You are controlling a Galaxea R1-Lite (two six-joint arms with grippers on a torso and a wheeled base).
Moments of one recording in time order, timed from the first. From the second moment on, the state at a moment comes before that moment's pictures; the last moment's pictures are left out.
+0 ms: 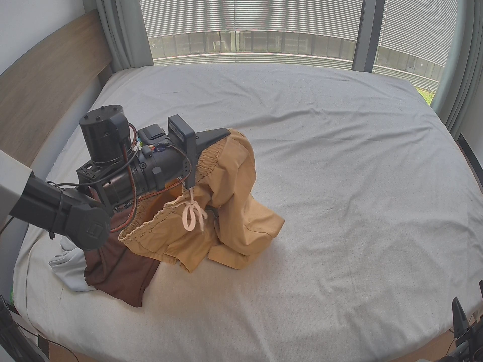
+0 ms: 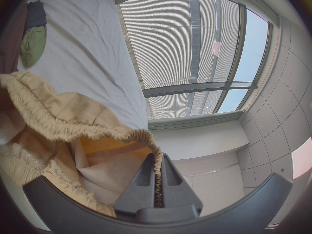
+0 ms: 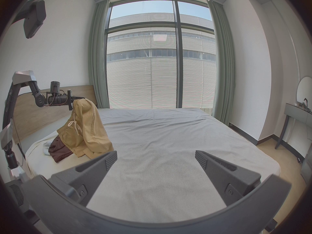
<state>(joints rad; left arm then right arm) -0.44 1.90 -0.98 -0.98 -0.43 -1.27 -0.01 0.02 -0.02 0.00 0.00 0.00</state>
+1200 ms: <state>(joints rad) -0.60 1.95 -1.22 -0.98 -0.37 -1.53 -0.01 0.02 -0.02 0.00 0.00 0.01</state>
